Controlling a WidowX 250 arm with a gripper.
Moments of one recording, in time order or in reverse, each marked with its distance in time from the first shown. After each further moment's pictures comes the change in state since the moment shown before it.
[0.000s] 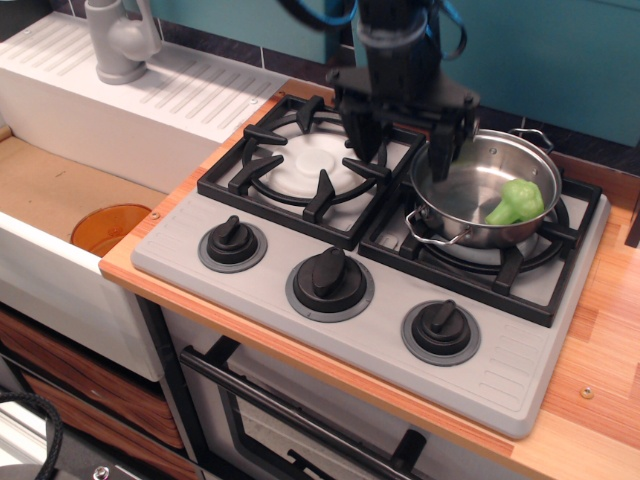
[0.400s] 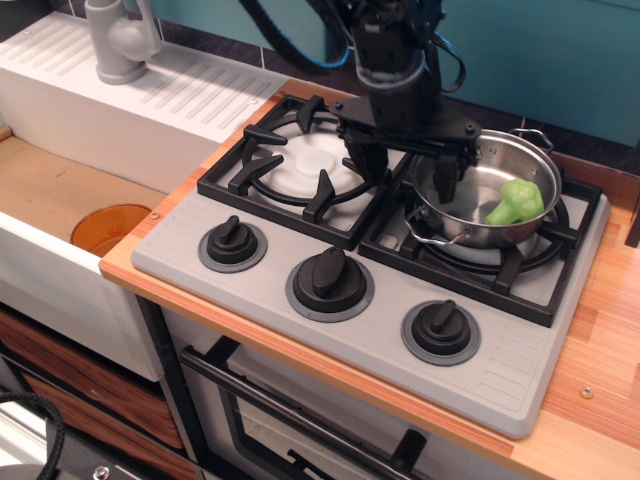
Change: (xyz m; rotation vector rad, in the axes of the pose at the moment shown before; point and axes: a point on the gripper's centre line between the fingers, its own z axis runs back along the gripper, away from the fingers) arm -0.006 -0.010 -0.014 -0.022 -0.070 0.008
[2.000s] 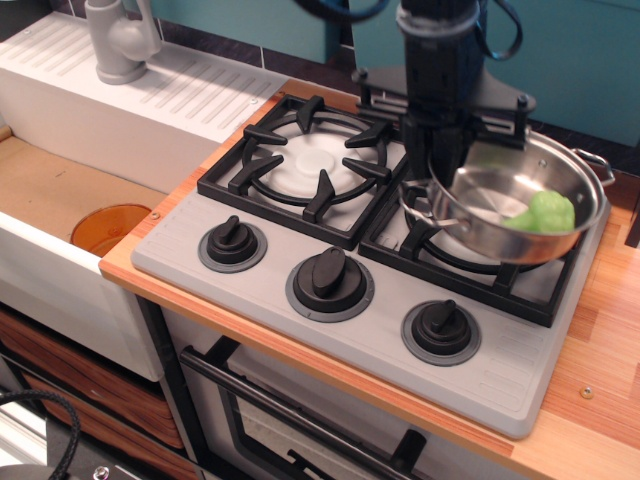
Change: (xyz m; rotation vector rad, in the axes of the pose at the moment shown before) arm -0.014 -0.017 0.057 0.027 0.168 0.028
